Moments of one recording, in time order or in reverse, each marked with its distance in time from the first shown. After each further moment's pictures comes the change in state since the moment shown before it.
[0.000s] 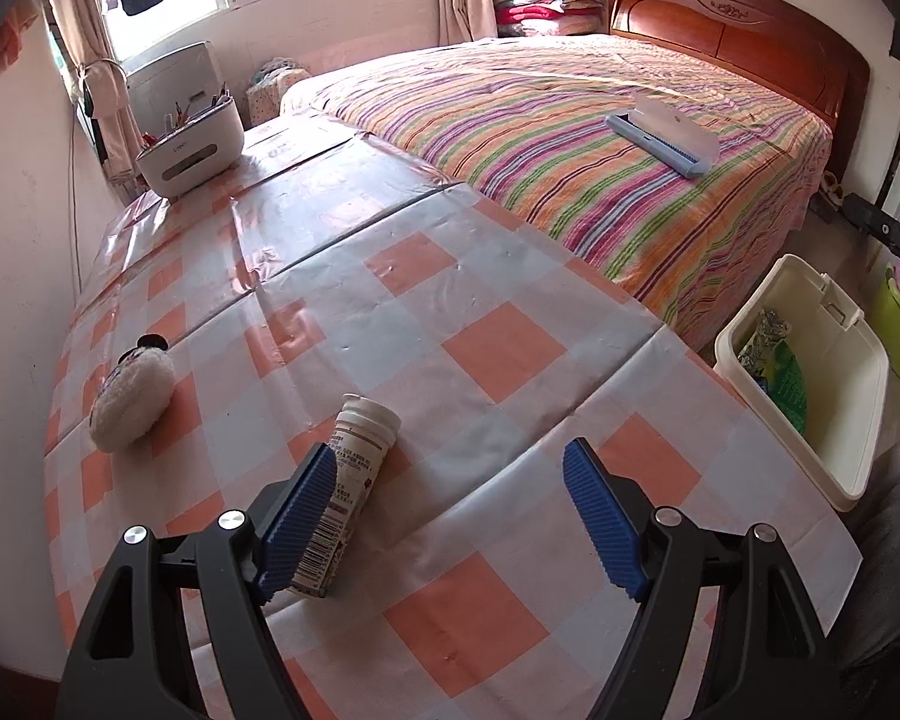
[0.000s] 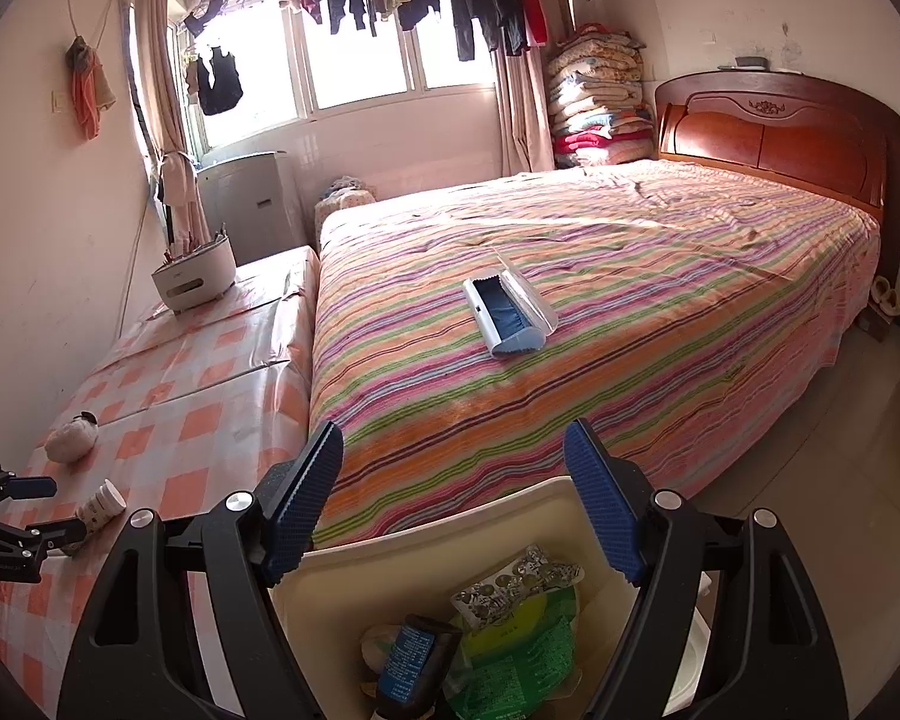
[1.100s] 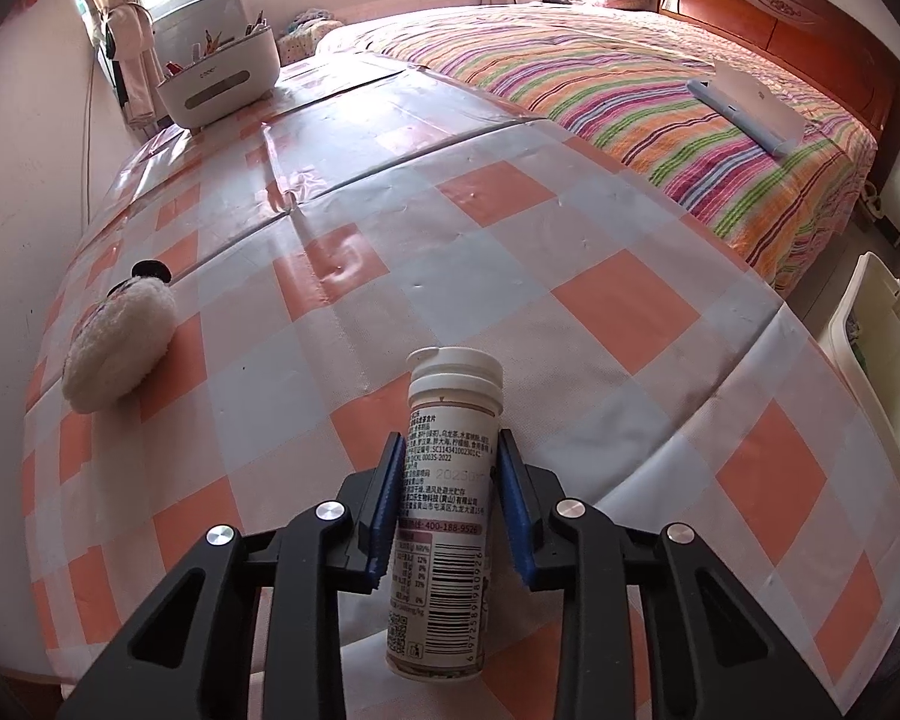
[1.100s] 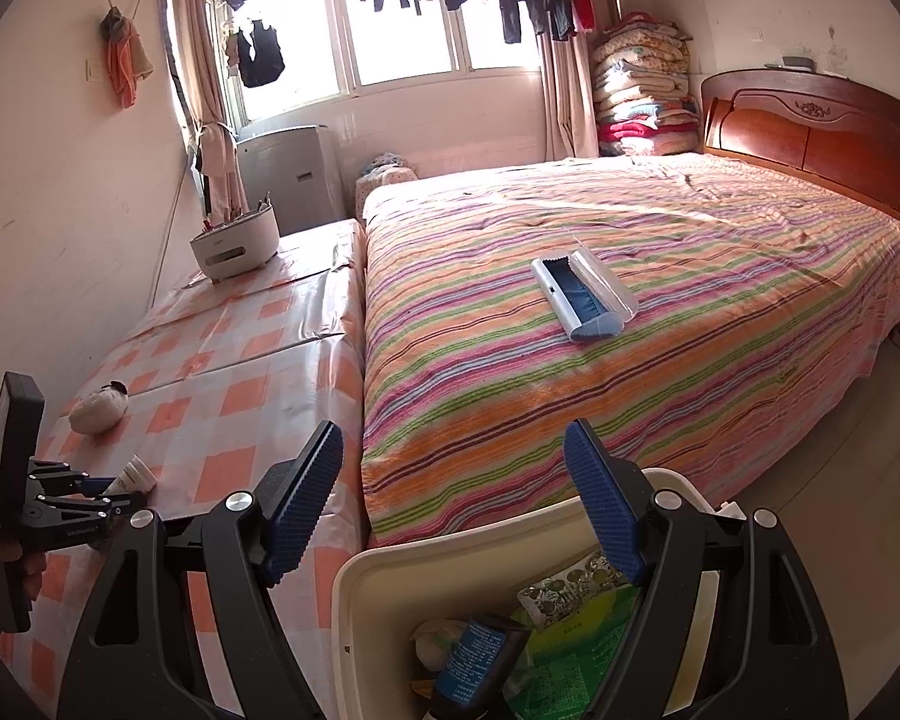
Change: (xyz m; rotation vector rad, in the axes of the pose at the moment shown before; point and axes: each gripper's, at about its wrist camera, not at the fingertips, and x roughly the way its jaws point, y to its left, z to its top) left arm 0.051 0.040 -0.013 -0.099 0.067 0.040; right arm 0.020 0.044 -0.006 -0.057 0.053 0.086
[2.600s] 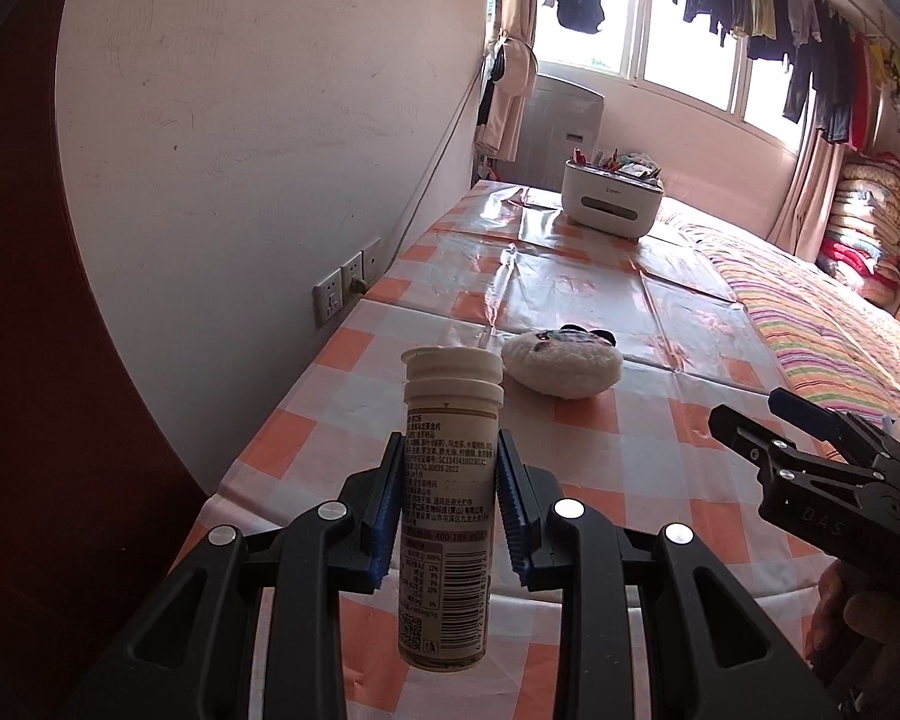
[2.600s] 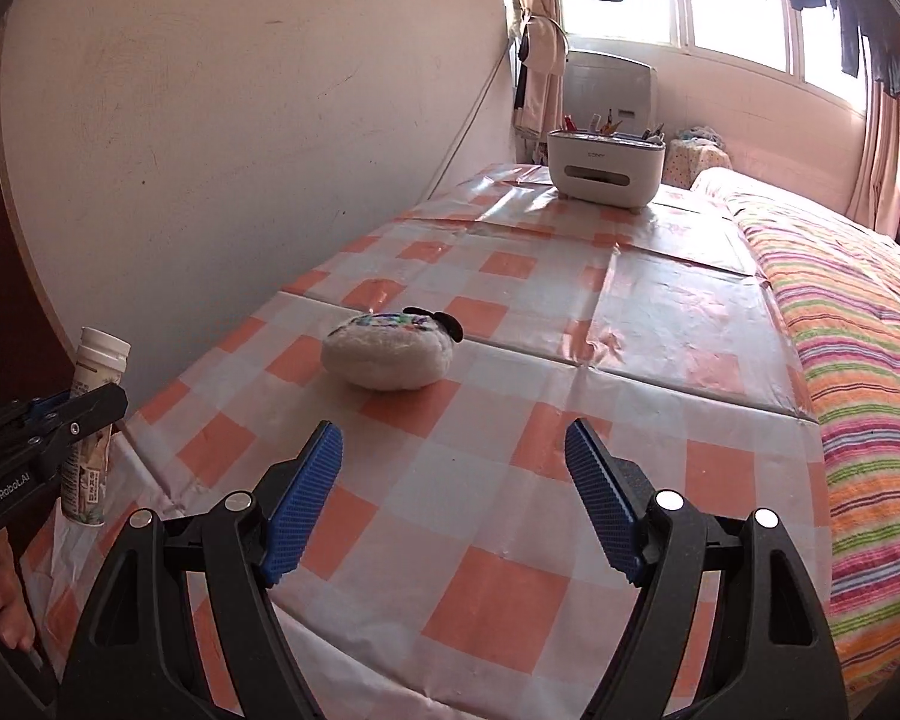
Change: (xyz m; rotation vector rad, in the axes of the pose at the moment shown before) left arm -0.132 0.139 -0.096 -0.684 -0.317 0.390; right arm 0.114 0.325 0.006 -0.497 0.190 0.566
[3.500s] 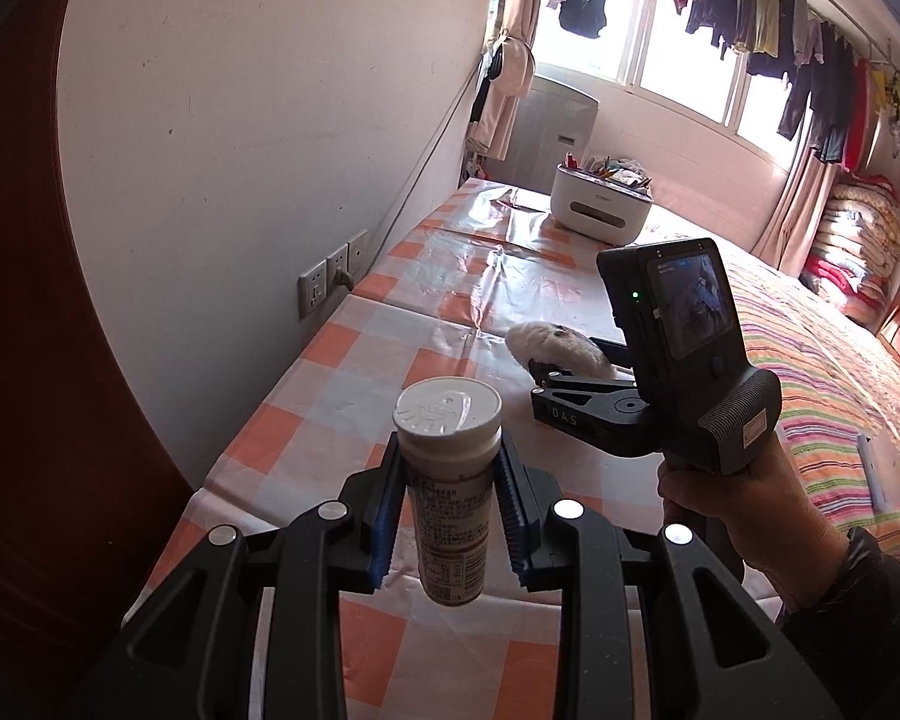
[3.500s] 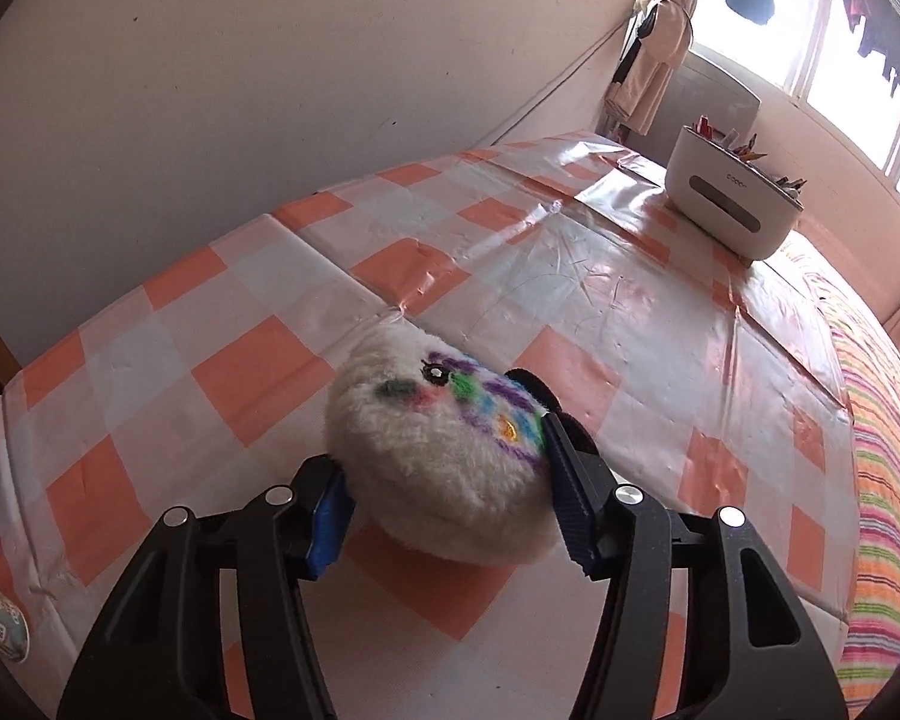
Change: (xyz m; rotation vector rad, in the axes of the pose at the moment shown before) left arm -0.002 0.005 0.006 -0.038 0.016 -0.065; right arm 0.124 0.034 0.042 -0.238 0.131 -0.041
